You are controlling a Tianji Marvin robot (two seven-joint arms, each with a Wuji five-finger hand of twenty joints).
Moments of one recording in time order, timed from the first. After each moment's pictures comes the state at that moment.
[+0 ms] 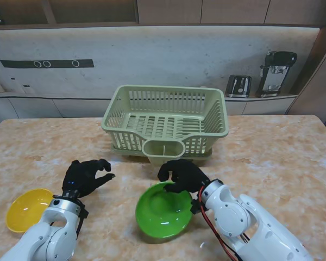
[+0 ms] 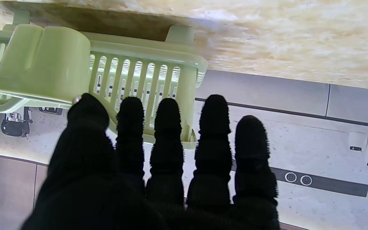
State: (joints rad) left arm 1.84 -1.10 -1.37 -1.81 1.01 0.10 0.26; right arm -1.44 -1.11 0.96 -1.60 -0.47 -0.11 -0.01; left_hand 0.94 -0.21 0.01 -0.07 0.64 -0.09 0.74 0.63 0.85 0.05 0.45 0.62 0.76 0.21 0.62 0.71 0.33 0.26 1.19 0.59; right_hand 0.69 -0.88 1.08 -0.20 0.77 -0.49 0.99 0.94 0.81 -0.33 0.93 1.01 1.01 -0.27 1.22 0.77 1.10 -0.24 1.47 0.36
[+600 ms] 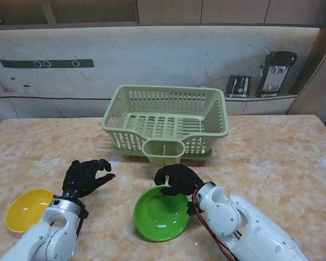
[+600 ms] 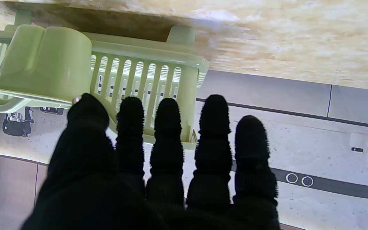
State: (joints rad) left arm 1.84 -1.10 -1.37 -1.80 1.00 0.09 0.26; right arm -1.36 -1.13 0.86 -1.48 -0.49 -0.10 -0.05; left_hand 0.94 -0.21 0.01 -0.07 0.64 -0.09 0.74 0.63 0.85 0.05 0.45 0.62 0.76 0.21 0.62 0.71 0.33 0.26 1.19 0.59; right_hand 0.69 -0.82 1.02 -0.20 0.76 -0.49 0.96 0.83 0.81 -0.32 0.92 0.96 1.01 -0.27 1.19 0.77 1.10 -0.24 1.47 0.34
